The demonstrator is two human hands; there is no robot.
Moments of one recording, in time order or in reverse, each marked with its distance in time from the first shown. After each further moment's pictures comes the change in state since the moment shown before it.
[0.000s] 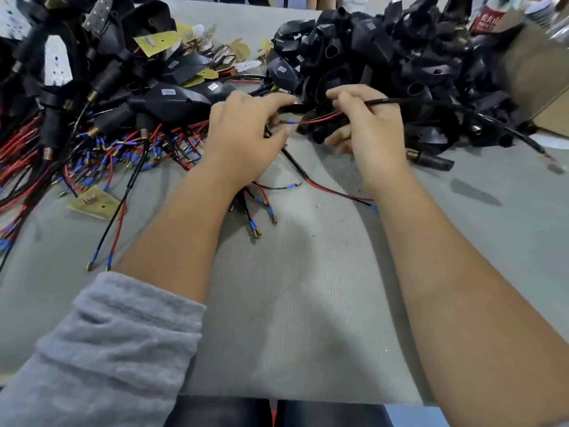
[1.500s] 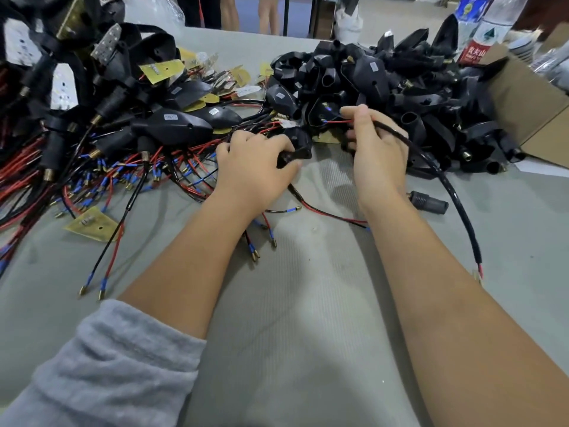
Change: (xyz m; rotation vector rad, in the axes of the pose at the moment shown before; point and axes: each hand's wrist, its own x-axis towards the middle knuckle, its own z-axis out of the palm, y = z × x) left_hand -0.002 0.019 0.009 0.074 -0.127 -0.195; right_hand 0.002 0.001 0.001 -0.010 0.223 0.025
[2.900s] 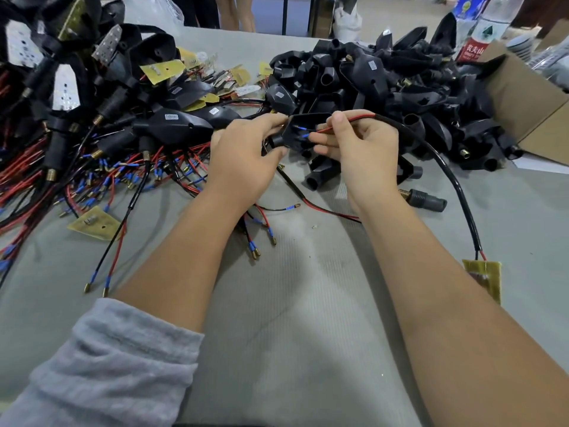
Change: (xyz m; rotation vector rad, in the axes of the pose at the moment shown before) left_hand -0.001 -0.008 -0.009 -0.371 0.140 0.040; right_hand -0.006 -0.007 0.008 0.310 -0.158 0.009
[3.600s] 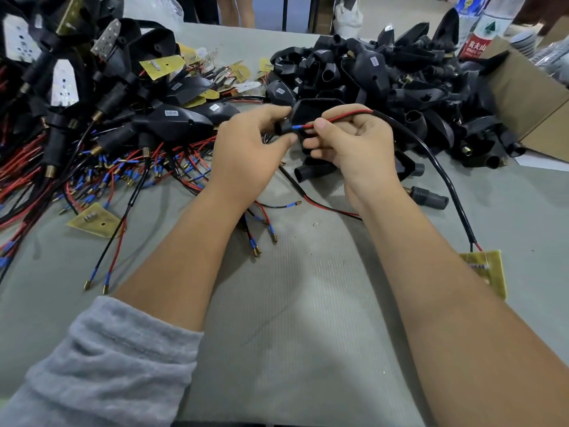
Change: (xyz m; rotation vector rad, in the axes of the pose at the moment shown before) left_hand -0.003 0.010 -0.001 -0.224 0.085 0.014; right_hand -0.007 -0.007 0.001 0.071 -0.126 0.063
